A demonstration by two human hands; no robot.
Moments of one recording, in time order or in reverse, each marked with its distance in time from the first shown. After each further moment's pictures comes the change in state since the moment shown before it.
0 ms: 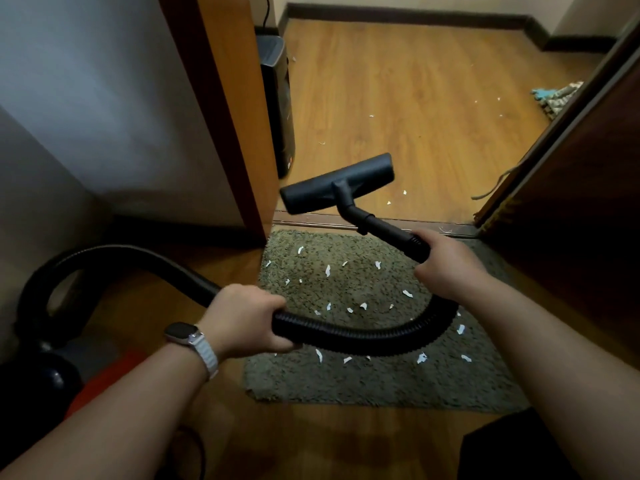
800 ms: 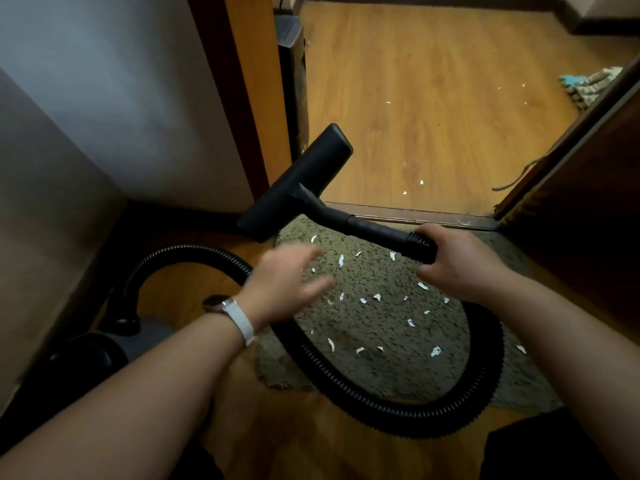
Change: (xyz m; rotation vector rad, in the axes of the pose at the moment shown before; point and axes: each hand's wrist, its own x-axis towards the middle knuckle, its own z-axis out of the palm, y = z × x) left_hand 0.027 0.019 -0.018 -0.473 0.065 -0.198; right_hand -0.004 -0.006 0.007 -0.119 -0.038 -0.234
